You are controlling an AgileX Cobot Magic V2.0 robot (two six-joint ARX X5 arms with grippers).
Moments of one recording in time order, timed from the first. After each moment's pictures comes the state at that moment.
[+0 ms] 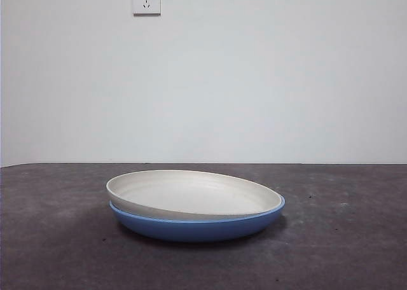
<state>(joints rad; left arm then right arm) 0.01 0.00 0.03 -0.18 -0.05 -0.07 0.36 0.56 1.42 -1.33 -0.04 0.12</state>
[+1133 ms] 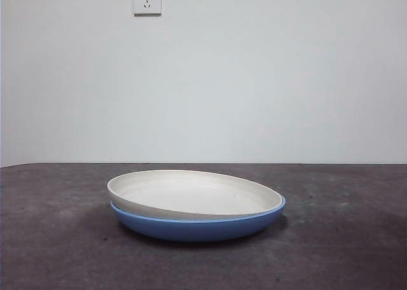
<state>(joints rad) 0.01 0.00 0.03 -0.18 -0.05 -0.07 -0.06 0.02 0.07 -0.20 0.02 0.01</state>
